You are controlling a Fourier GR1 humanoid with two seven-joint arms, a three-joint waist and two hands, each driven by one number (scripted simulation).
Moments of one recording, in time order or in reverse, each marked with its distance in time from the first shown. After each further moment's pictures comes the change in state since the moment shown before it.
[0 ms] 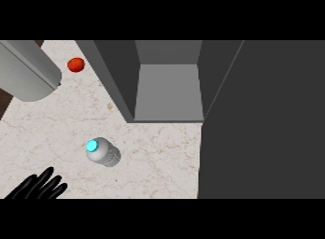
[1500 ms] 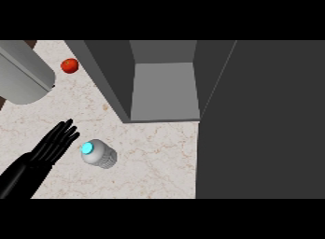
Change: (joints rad) left arm -0.358 -0.079 0.099 0.560 -0.269 -0.086 -0.229; right arm 0.141 -0.029 -0.107 0.012 -0.082 0.146 -0.110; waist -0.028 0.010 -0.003
